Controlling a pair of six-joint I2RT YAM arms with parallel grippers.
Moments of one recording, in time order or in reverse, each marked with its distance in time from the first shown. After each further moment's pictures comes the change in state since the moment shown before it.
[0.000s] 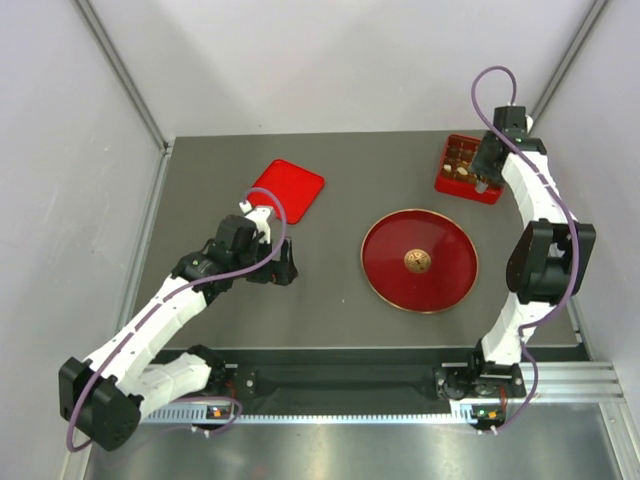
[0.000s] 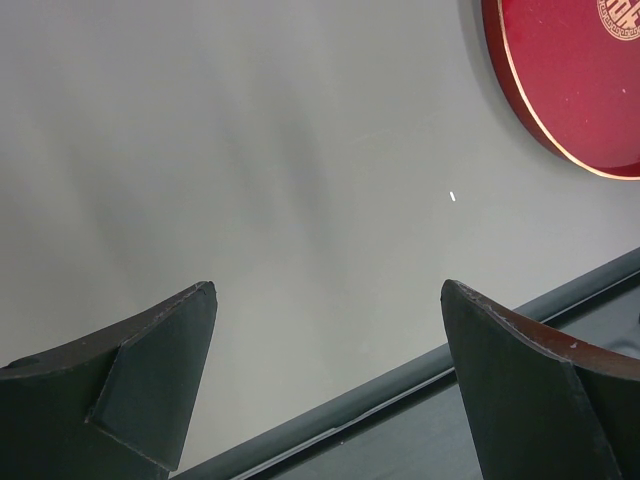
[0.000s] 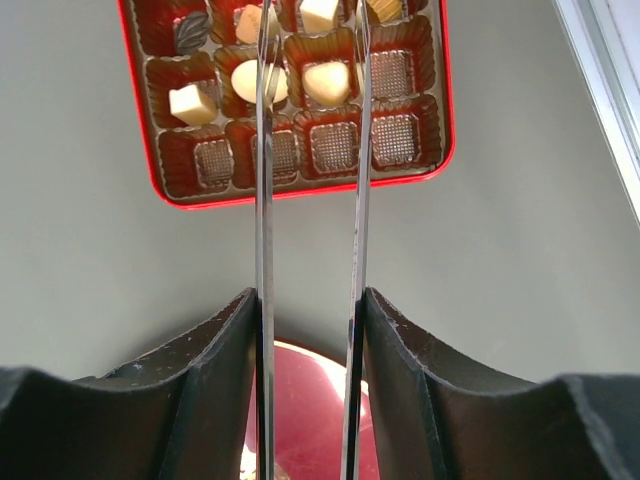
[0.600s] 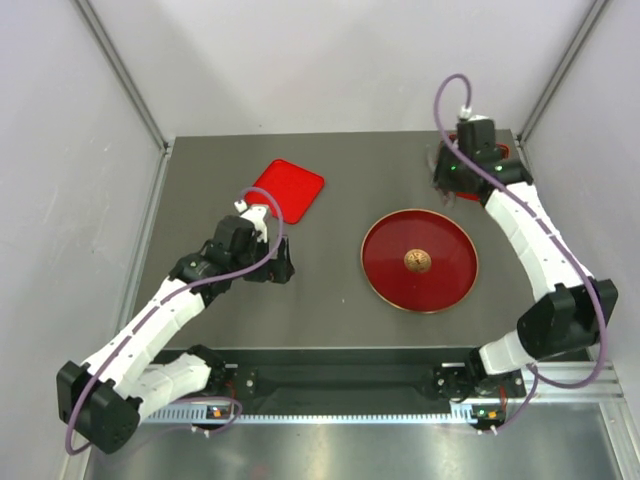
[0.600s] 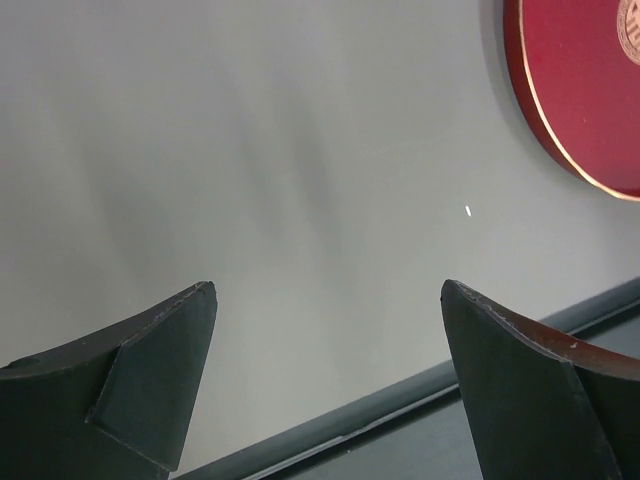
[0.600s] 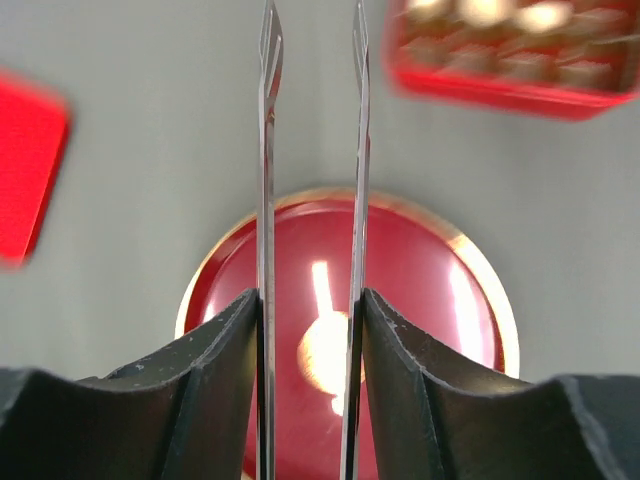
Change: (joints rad) left arm 0.000 -0.013 0.000 -0.003 -0.049 -0.011; right arm 0.246 -0.336 -0.161 -0.044 -0.043 0.002
